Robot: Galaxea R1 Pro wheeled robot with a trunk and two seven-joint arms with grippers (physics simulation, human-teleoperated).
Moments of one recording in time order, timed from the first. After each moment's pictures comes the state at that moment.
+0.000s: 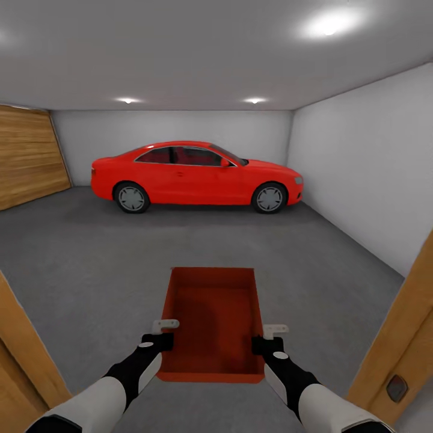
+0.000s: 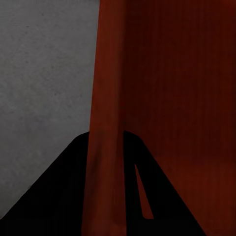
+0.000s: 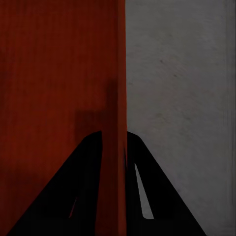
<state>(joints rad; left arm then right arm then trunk) -0.70 -0.06 -0.27 -0.31 0.28 0.08 0.21 -0.68 0.12 0.19 -0.24 -0.15 -0.08 -0.18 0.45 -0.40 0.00</state>
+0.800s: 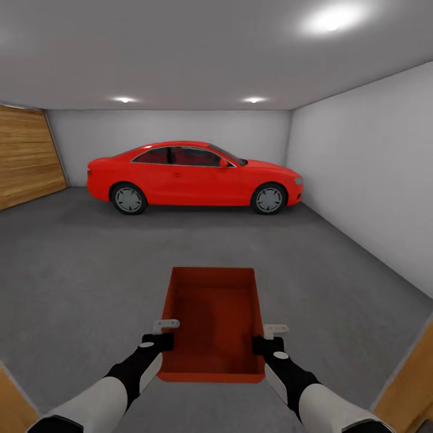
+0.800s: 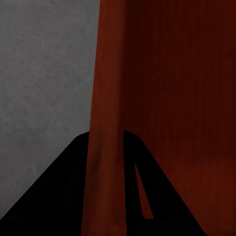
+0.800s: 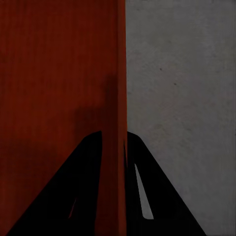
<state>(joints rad) -0.70 -0.07 -0.23 -0.30 0.23 0.08 0.21 -0.68 0.11 0.19 -0.24 -0.16 -0.08 -0.17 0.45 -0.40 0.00</state>
